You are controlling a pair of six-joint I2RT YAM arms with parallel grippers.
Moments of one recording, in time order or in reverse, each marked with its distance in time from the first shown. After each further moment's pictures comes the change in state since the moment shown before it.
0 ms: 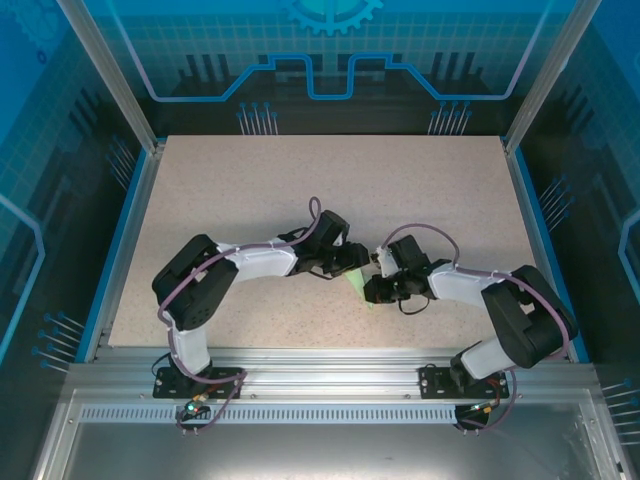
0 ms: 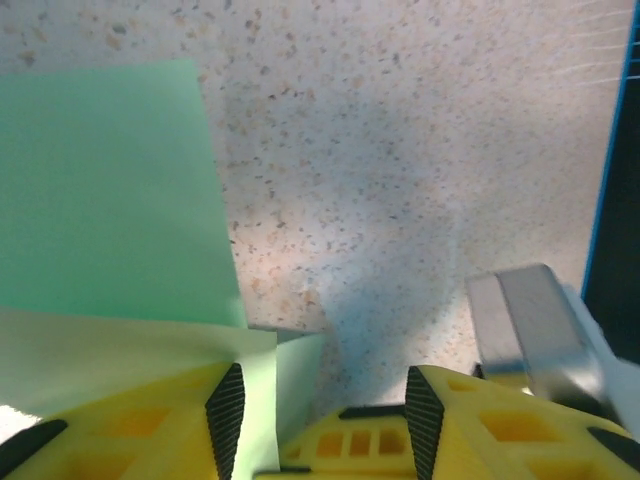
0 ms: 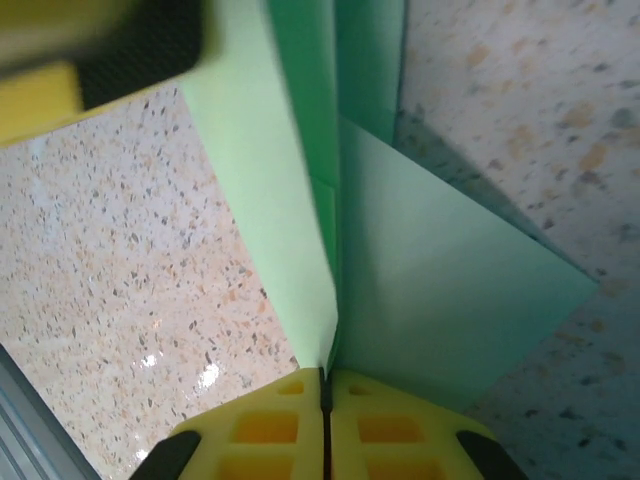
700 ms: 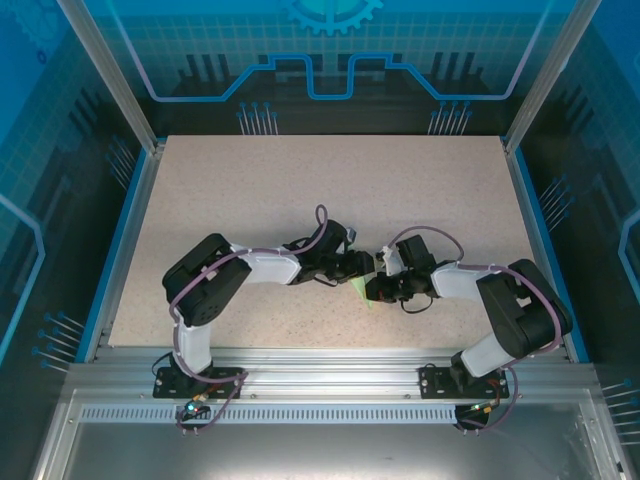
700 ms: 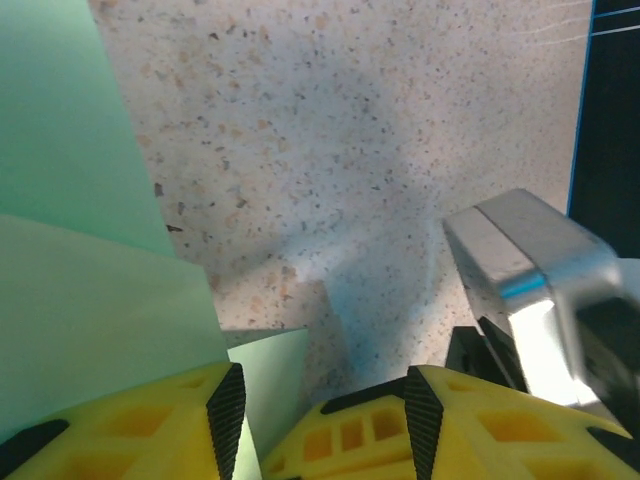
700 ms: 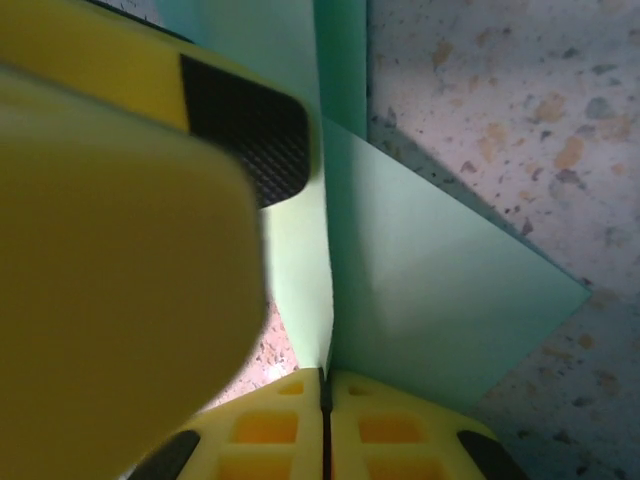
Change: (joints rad) left arm -0.023 0.080 -0.061 0.205 0.060 0.008; right arm -0.068 0.045 -0.032 0.085 -0.132 0.053
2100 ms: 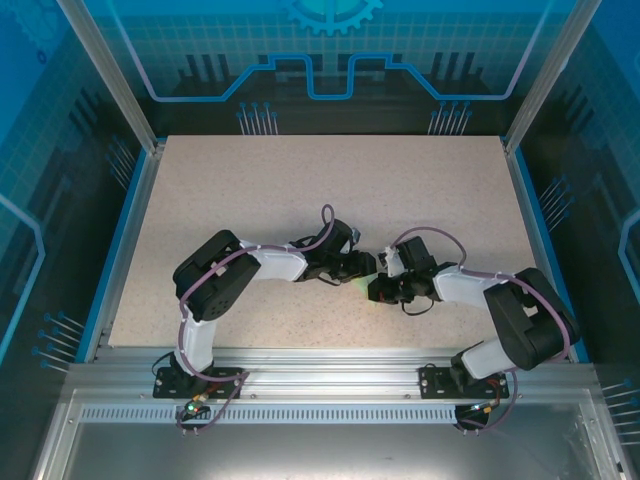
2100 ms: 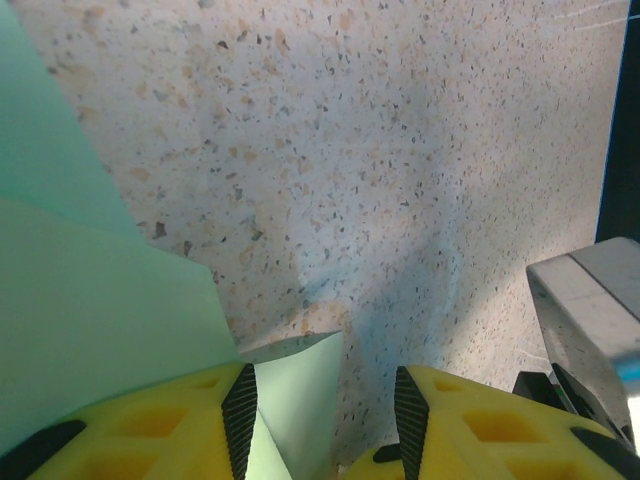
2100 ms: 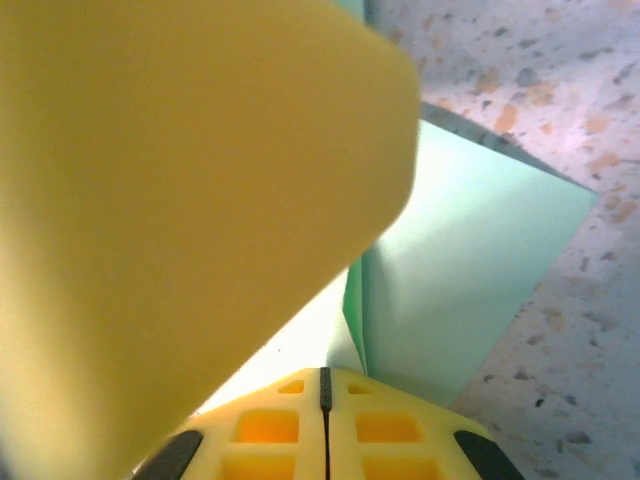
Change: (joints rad) left arm 0.002 0.064 0.065 -0.046 0.001 0.036; right arm 0.020 -0.066 -0.010 -0.052 0.088 0.045
